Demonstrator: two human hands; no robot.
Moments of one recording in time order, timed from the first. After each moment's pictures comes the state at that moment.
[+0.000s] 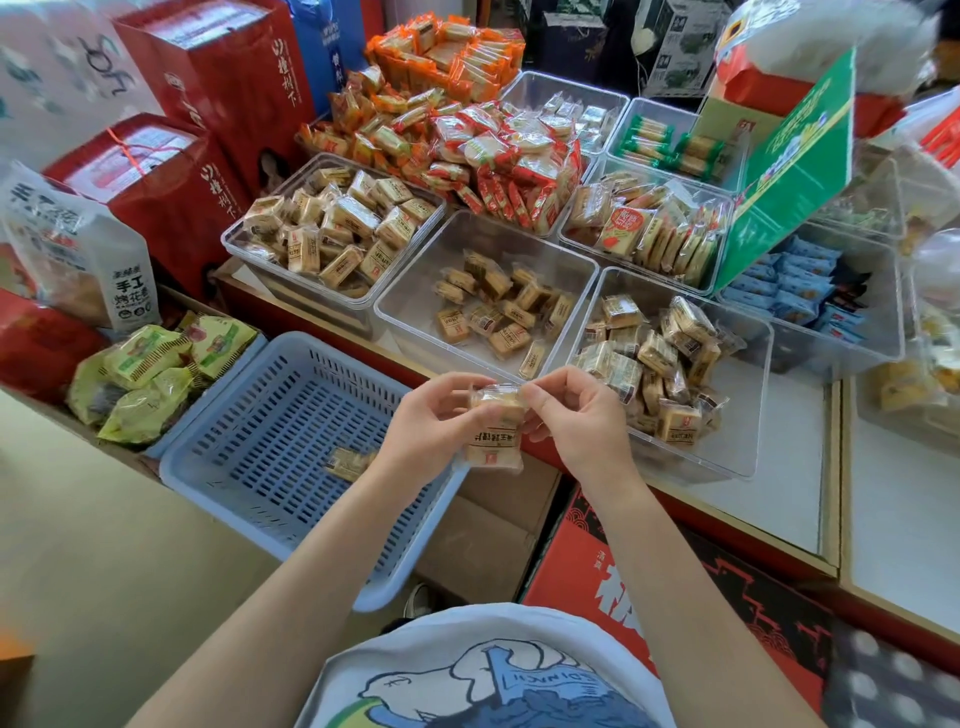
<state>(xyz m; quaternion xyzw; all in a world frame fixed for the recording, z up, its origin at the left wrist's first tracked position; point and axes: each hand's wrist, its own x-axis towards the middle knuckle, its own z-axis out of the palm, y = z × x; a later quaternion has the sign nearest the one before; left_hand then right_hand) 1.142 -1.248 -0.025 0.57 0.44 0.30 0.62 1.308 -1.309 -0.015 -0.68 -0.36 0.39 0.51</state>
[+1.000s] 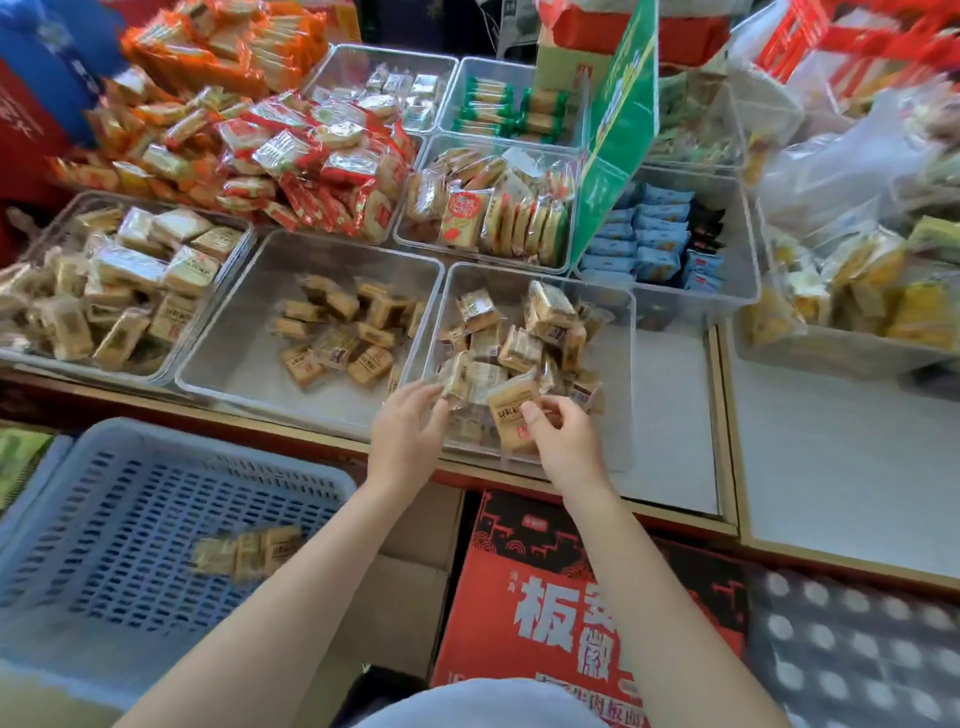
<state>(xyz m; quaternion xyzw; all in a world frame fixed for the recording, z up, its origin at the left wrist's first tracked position) 1.330 -1.215 -0.114 0.77 0.50 0.13 0.38 1.475 -1.328 -0.092 -0.79 -0.18 0.35 0.46</state>
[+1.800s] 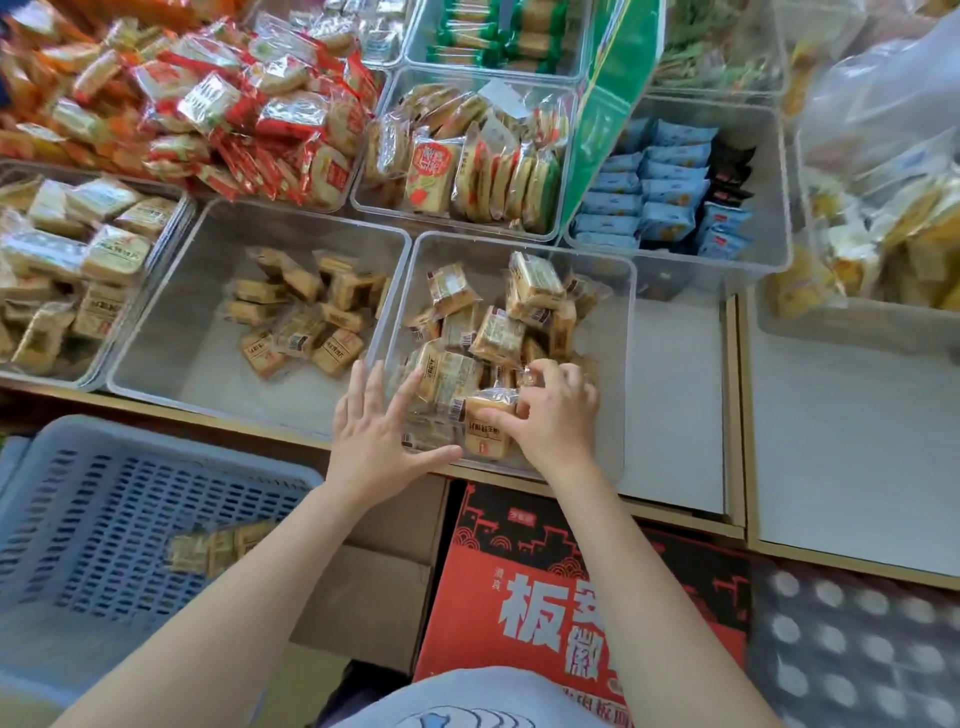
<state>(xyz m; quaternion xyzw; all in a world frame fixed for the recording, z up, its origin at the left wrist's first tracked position) 1.348 -1.190 -0.172 0.87 0.44 -0.07 0.20 1.543 -1.300 -0.160 -0.87 -0.44 0.18 0.12</state>
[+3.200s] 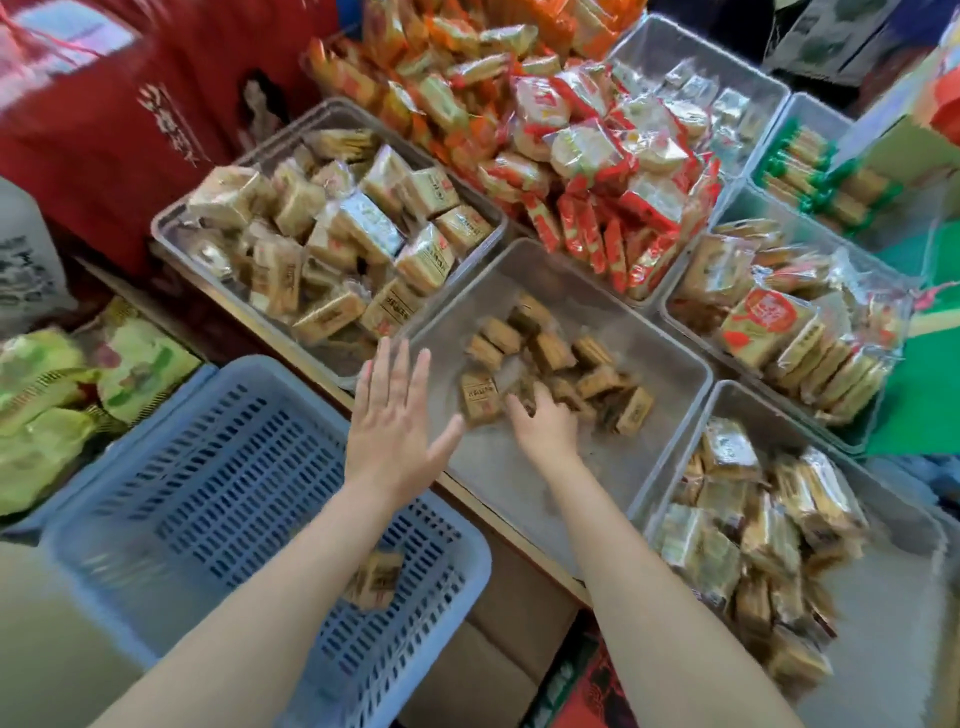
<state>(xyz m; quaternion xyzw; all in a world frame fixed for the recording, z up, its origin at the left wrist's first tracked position) 1.164 -1.009 -0.193 0.80 0.59 0.08 0.12 1.361 -1.010 -0.214 -0.82 -0.37 0.41 0.12</state>
